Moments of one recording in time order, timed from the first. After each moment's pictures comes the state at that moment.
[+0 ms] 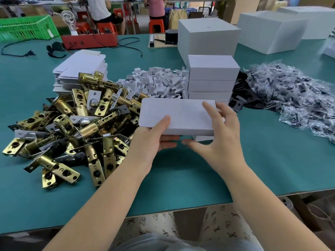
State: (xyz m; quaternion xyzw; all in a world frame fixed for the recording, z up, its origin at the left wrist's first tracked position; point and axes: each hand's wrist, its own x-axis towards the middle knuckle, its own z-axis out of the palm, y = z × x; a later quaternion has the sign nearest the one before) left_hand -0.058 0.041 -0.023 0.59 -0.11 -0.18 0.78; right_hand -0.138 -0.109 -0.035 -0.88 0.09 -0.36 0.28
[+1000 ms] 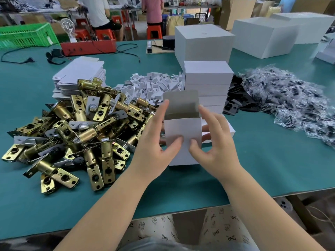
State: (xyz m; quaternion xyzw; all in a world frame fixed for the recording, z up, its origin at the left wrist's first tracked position) left_hand -0.069 0.044 -0.028 0.73 -0.41 0.08 0.55; right_hand -0.141 -0.112 -0.038 -0.84 -0.05 -0.38 0.38
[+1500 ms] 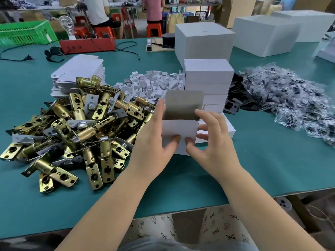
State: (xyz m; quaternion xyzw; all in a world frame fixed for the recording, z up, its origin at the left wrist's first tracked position) left_hand -0.068 0.043 -0.029 0.80 -0.38 0.17 0.42; right_hand -0.138 -0.107 -0.041 -0.85 -0.01 -0.37 0.36
